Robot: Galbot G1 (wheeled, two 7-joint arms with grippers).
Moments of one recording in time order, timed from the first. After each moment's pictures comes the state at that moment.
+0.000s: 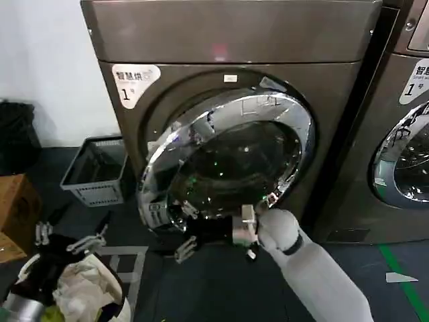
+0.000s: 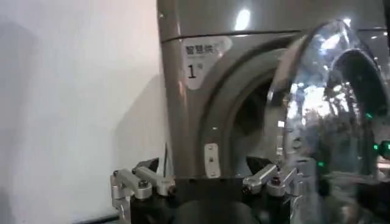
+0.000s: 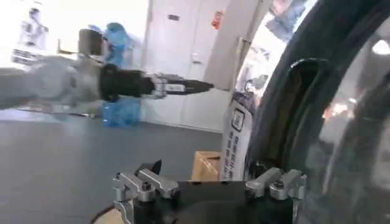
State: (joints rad) left arm 1.73 -1.31 -1.11 -2.44 -0.50 0.16 0.30; right arm -0.64 1.16 -0.07 1.76 0.44 -0.15 -1.03
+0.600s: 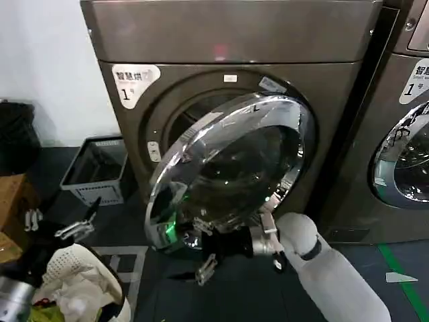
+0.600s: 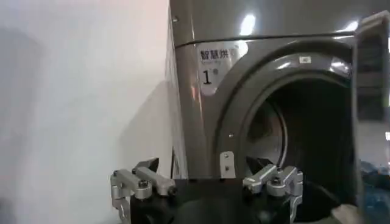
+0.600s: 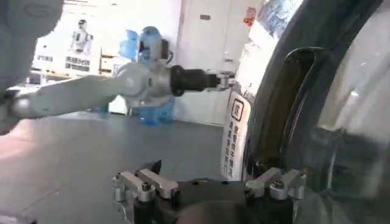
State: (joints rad) left arm 1.66 -1.21 -1.13 -2.38 -0.57 0.18 0.28; right arm -0.70 1.09 -0.01 1.81 0.47 -0.13 -1.19
